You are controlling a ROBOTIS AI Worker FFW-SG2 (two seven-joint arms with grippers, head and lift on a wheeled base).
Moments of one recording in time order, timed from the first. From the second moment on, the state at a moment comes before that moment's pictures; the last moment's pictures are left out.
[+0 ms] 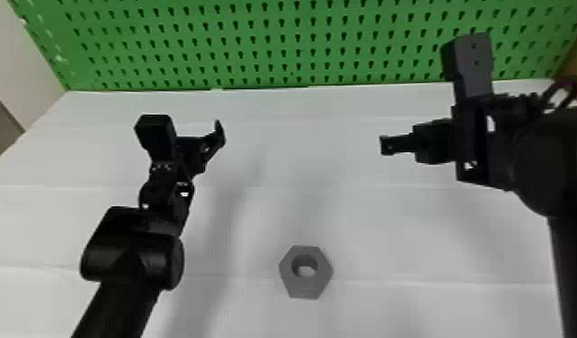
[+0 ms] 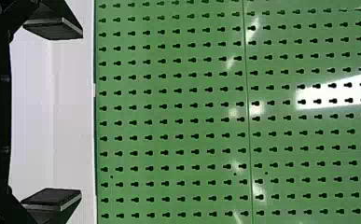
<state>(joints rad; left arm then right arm) -0.15 0.19 -0.08 -1.44 0.15 -0.05 0.10 -0.33 -0.05 0.16 -2.10 -0.04 1.48 0.18</state>
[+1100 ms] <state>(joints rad) -0.17 0.19 -0.06 -1.44 0.13 -0.05 0.10 -0.57 -0.06 0.48 -1.77 -0.23 1.57 0.18</state>
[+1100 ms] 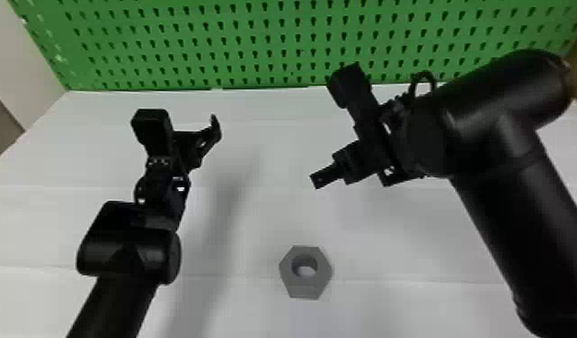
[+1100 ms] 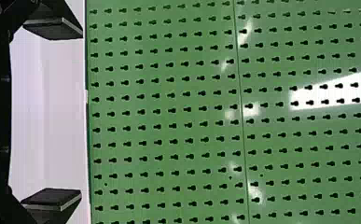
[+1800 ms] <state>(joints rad) -0.18 0.19 -0.07 -1.43 0.12 -0.05 0.10 -0.64 -0.06 0.64 -1.57 -0.35 1.57 0.18</state>
